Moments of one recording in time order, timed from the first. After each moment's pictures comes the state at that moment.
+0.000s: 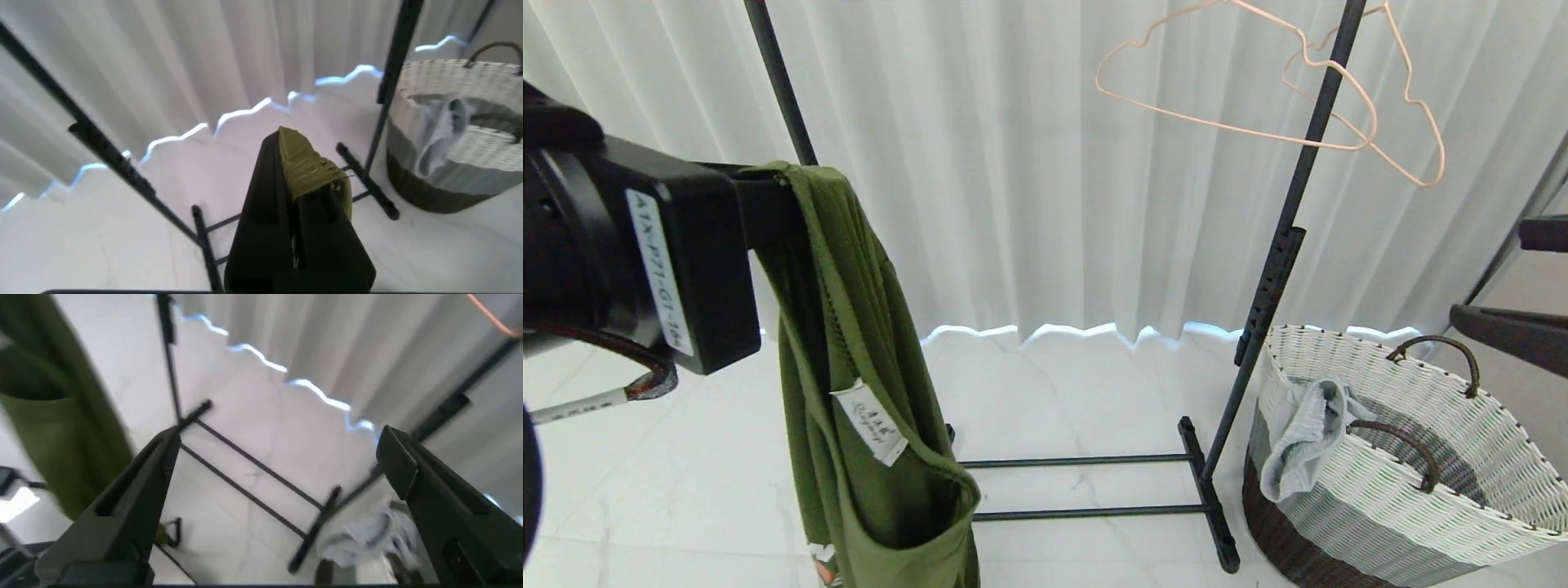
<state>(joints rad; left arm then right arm) -1.08 1.23 -1.25 0.23 0.73 0.09 0.91 1.03 -1.12 0.31 -0.28 -0.11</state>
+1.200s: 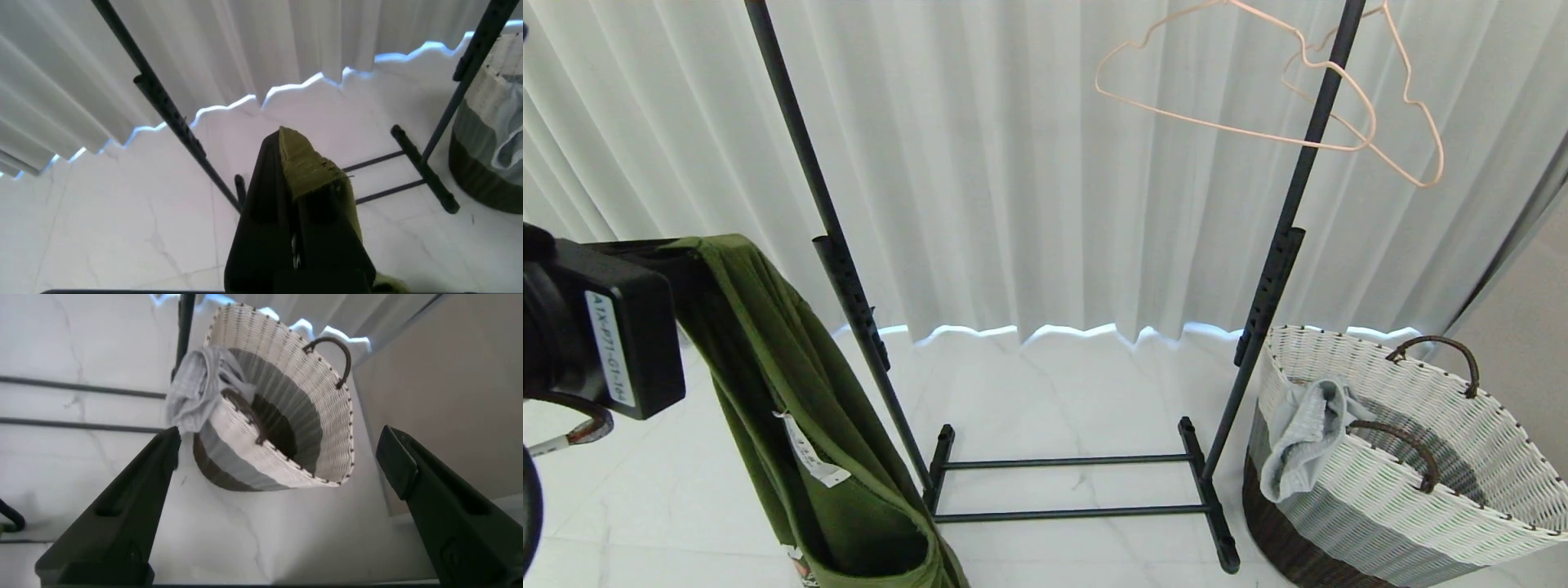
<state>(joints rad) -0.92 1.12 -1.09 0.23 0.72 0.09 0.43 0.81 -0.89 0.45 -0.50 -0.08</state>
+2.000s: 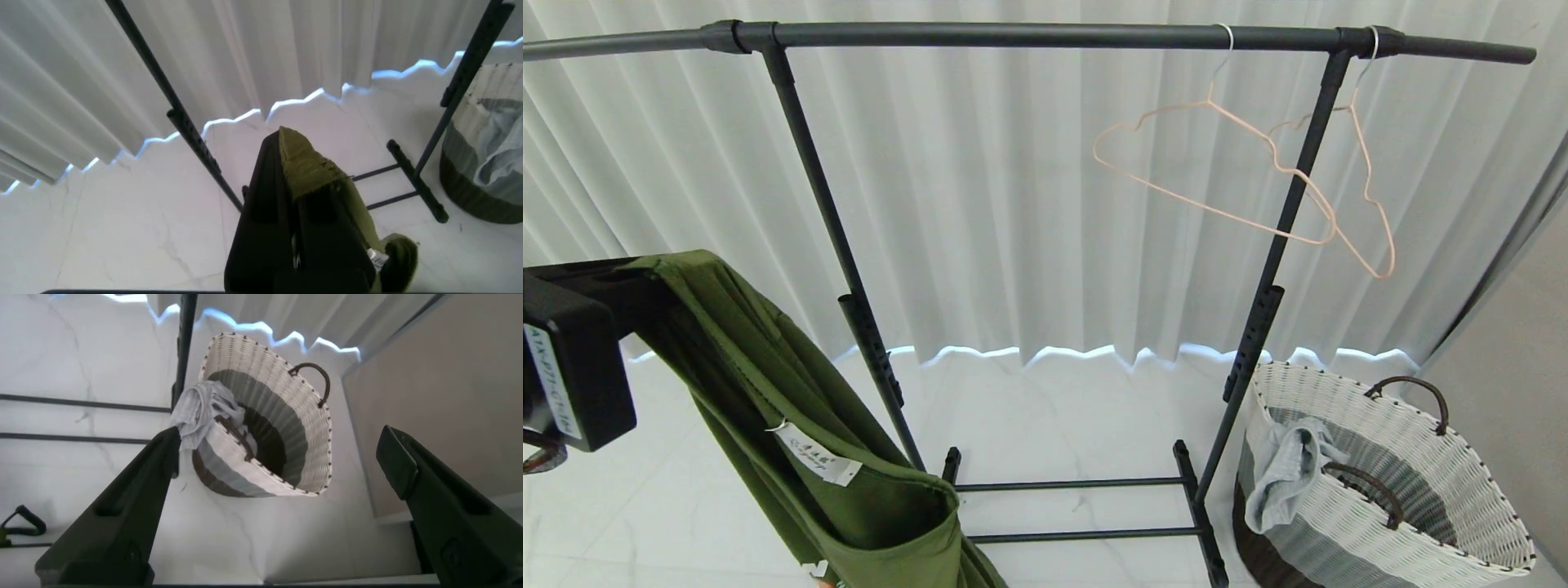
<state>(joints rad) -0.92 1.05 -1.03 0.23 0.71 0.10 0.43 0.84 -0.88 0.43 -0.50 -0.06</state>
